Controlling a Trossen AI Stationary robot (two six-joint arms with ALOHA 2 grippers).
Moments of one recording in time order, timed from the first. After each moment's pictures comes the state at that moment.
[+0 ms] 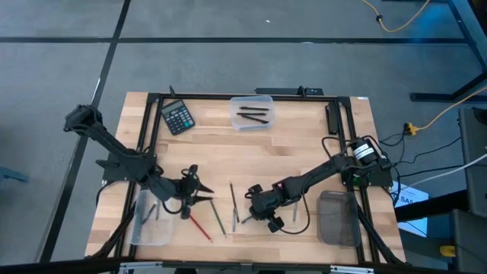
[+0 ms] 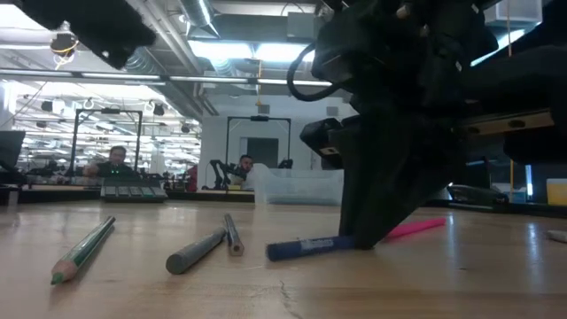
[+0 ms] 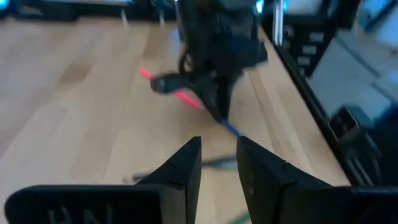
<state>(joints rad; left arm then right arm) -0.63 1.15 0.52 0.17 -0.52 -0.35 0.38 2.00 1.14 -0.18 -0.08 -0.13</state>
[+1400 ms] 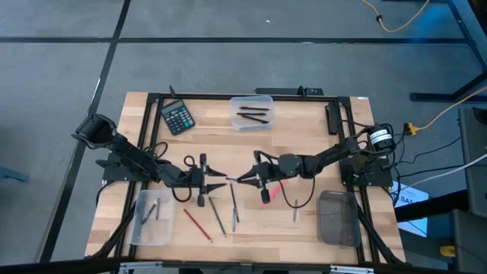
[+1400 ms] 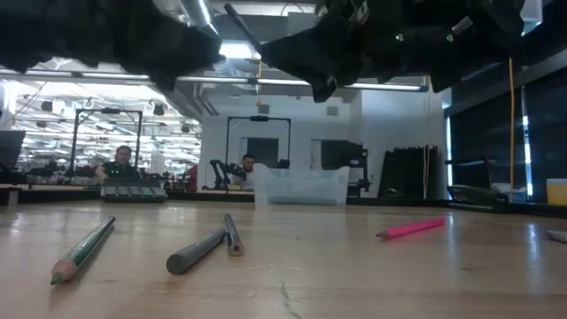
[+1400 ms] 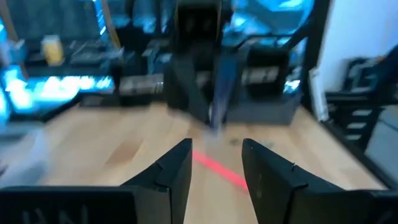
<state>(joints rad) -0.43 1.43 0.34 1.06 -0.49 -0.02 0.18 1.78 0.76 0.93 -0.03 0.04</state>
